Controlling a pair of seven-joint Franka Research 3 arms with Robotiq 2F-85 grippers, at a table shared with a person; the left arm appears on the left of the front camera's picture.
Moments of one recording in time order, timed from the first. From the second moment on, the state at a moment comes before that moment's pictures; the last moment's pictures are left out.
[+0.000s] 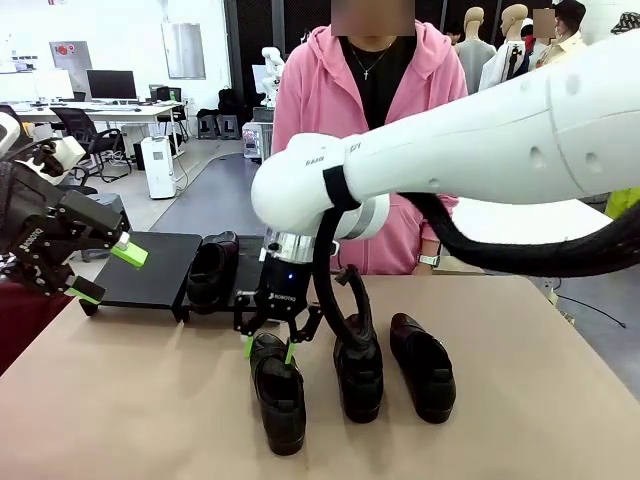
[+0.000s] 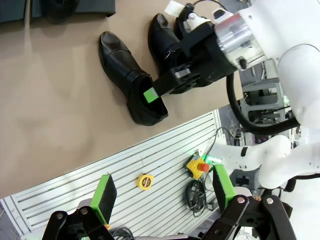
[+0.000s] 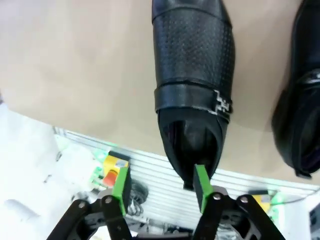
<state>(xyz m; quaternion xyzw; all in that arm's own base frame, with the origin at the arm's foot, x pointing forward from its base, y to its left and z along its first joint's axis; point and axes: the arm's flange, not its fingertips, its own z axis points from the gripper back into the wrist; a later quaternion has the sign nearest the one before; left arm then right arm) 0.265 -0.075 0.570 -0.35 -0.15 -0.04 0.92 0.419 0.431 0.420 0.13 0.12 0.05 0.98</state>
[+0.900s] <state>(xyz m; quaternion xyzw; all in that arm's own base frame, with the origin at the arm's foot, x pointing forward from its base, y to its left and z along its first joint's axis) 0.265 -0.074 0.570 -0.35 -0.15 -0.04 0.92 0.332 -0.025 0.538 0.41 0.06 -0.05 0.91</state>
